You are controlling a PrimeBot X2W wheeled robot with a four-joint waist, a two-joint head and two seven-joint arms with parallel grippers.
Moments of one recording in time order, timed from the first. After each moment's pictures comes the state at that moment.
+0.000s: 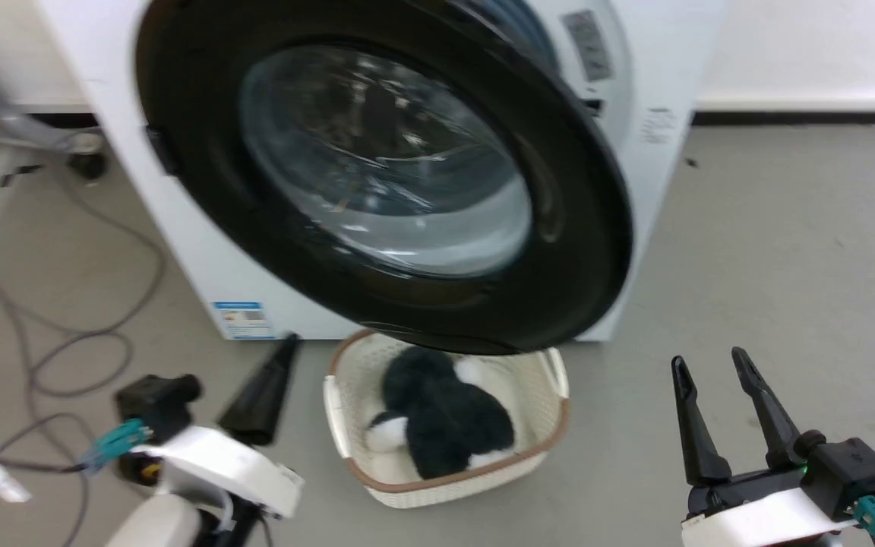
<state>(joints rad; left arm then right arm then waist) -0.27 0.41 -0.49 0.26 -0.85 -0.09 -0.25 0.00 -0.05 0.06 0.03 0.16 0.13 -0.26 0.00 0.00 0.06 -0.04</state>
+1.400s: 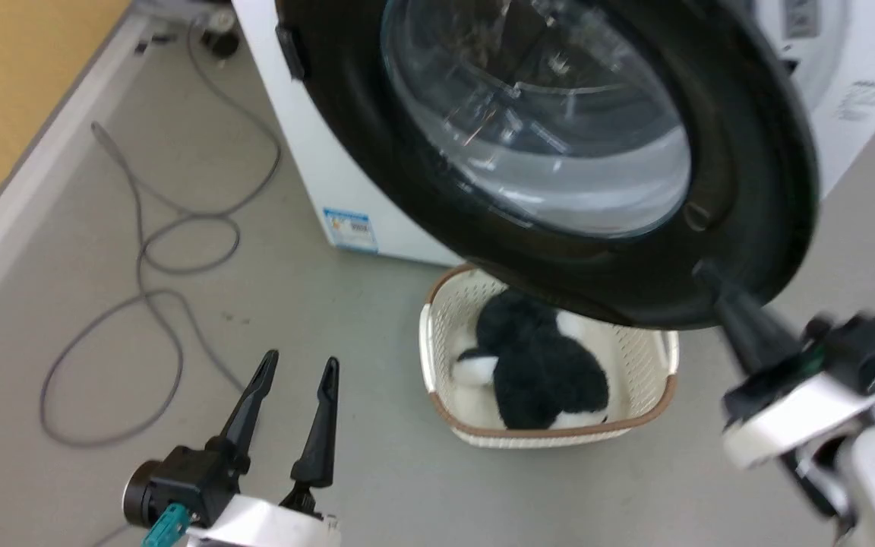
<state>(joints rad) 0.00 0.07 -0.12 0.01 -0.21 -0.13 -0.26 -0.30 -0.37 0.27 0.14 0.28 0.13 -0.22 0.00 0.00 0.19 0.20</state>
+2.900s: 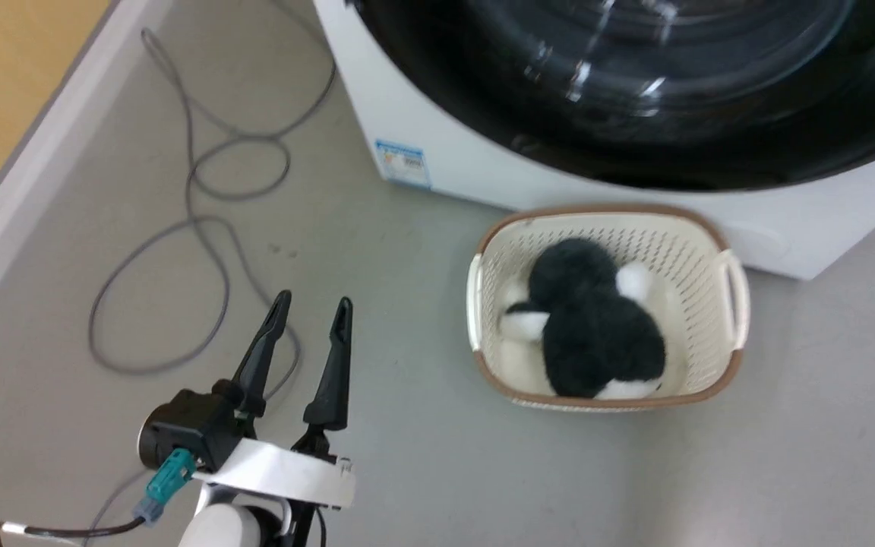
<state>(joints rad) -0.14 0.05 -0.15 0.04 -0.27 -0.12 -0.26 -0.82 -0.53 0.15 0.67 0.54 0.13 -0.20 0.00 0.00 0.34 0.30</state>
